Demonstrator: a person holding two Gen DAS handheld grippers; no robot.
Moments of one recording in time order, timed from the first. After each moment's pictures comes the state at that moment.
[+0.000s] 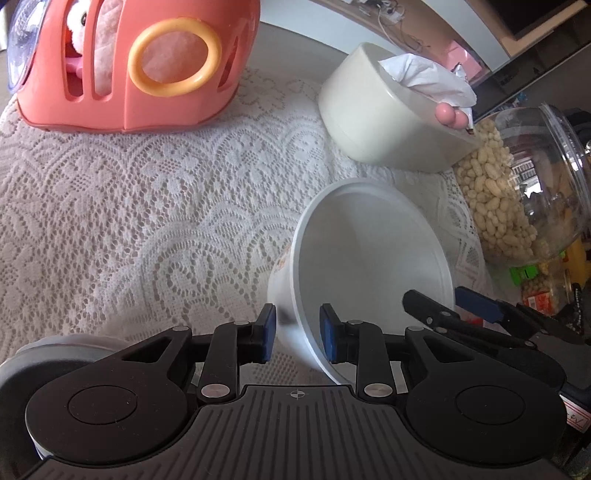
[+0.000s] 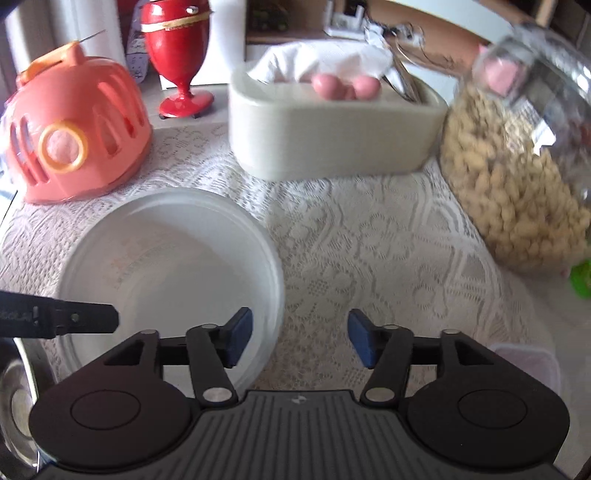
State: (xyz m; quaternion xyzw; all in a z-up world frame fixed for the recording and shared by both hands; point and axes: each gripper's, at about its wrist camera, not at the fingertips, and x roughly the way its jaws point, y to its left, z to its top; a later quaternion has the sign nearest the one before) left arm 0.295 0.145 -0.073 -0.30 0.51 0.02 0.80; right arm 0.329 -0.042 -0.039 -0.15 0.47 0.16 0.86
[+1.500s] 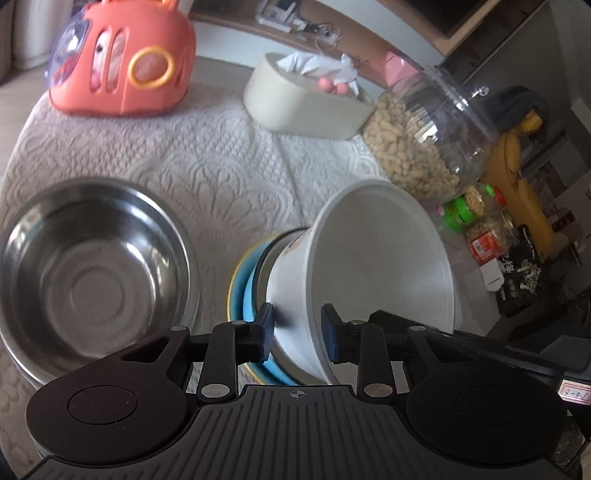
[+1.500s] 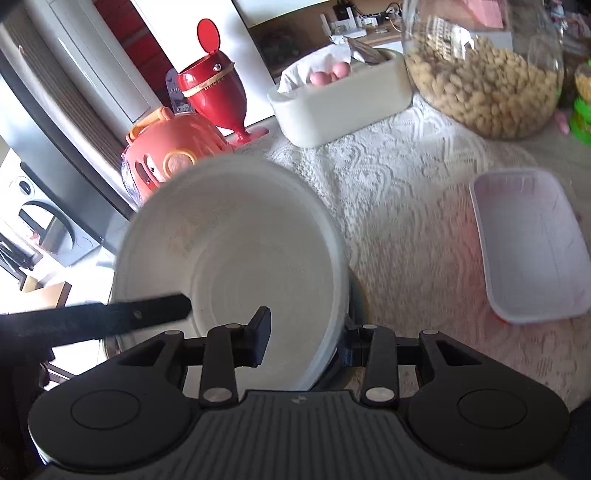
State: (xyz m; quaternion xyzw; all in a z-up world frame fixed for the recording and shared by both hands) left arm 0.145 0.058 -0.017 -0.27 0.45 -0.03 0.85; right arm 0.176 -0.159 -0.001 0.08 0.48 0.24 0.84
